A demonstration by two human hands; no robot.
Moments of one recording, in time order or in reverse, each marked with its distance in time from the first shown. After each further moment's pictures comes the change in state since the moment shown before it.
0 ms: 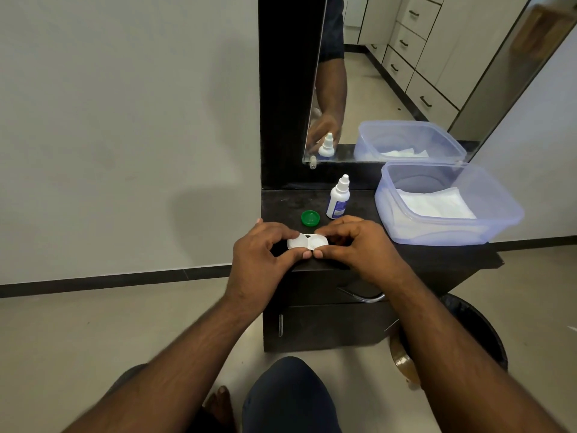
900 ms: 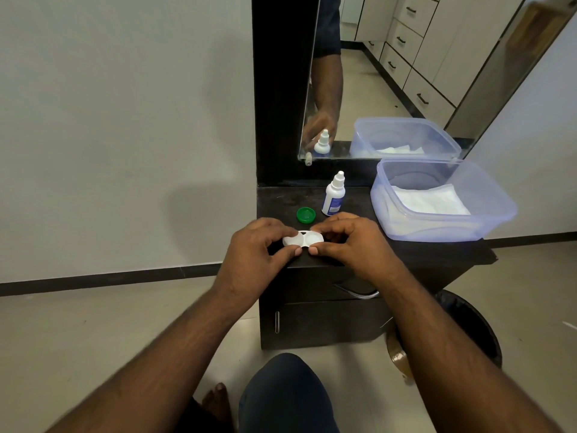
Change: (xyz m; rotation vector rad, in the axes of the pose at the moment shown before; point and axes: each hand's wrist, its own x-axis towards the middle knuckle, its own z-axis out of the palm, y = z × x) left_hand 0.005 0.003 -0.013 0.078 -0.130 0.081; right_hand -0.001 -0.002 0.000 -0.004 0.007 0.010
